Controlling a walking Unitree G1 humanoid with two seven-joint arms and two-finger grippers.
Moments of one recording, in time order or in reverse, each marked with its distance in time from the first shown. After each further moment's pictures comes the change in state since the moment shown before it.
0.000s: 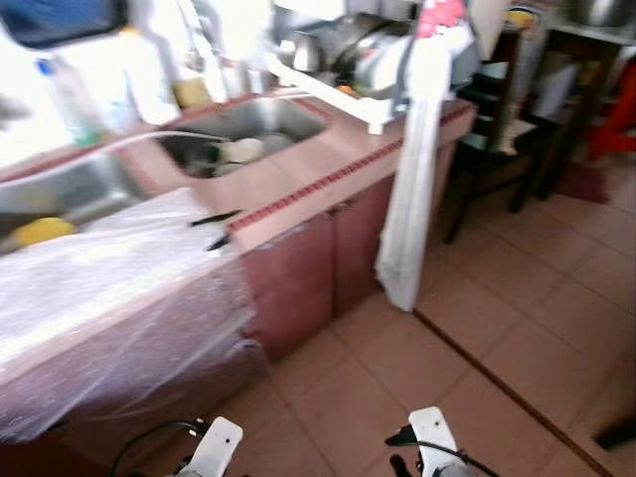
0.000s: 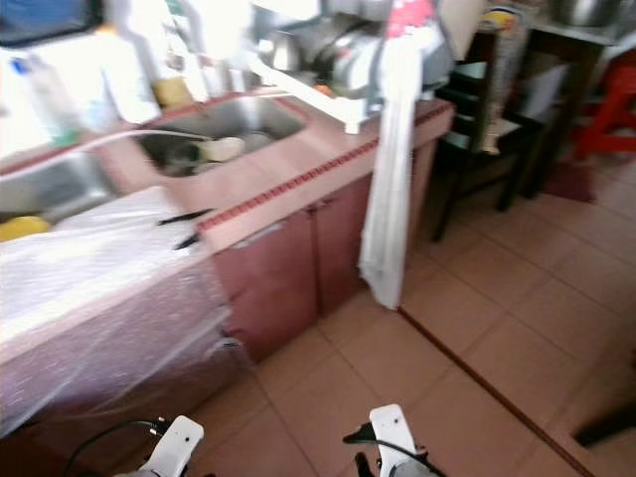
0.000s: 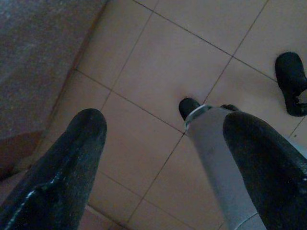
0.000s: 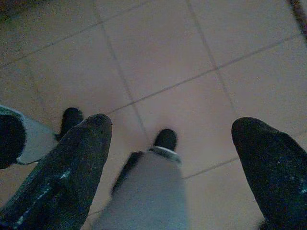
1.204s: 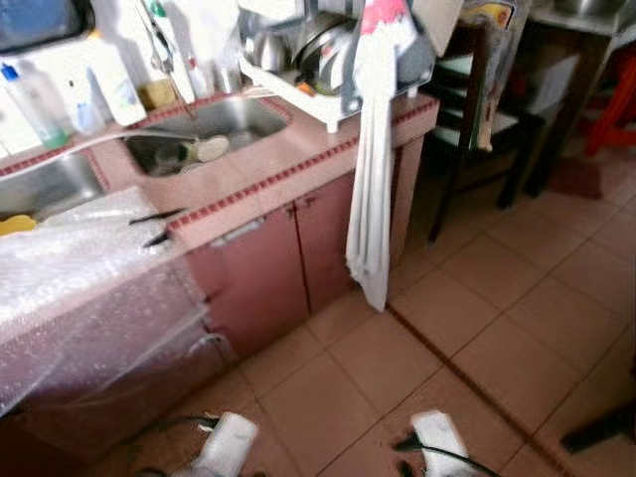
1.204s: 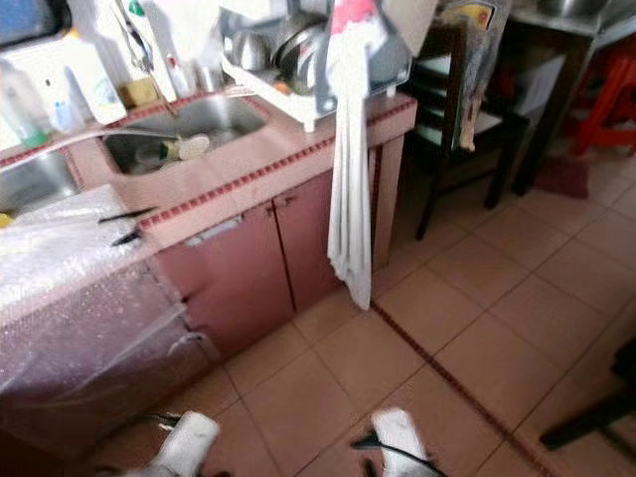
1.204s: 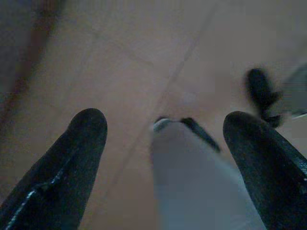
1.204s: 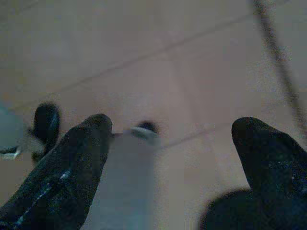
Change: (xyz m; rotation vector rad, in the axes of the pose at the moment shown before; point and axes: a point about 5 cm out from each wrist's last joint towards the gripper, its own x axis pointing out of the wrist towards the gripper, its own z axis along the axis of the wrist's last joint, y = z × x) left arm 0.005 -0.020 0.013 0.001 -0.030 -0.064; right arm -0.003 -0.014 -0.008 -0.009 0.026 -0.035
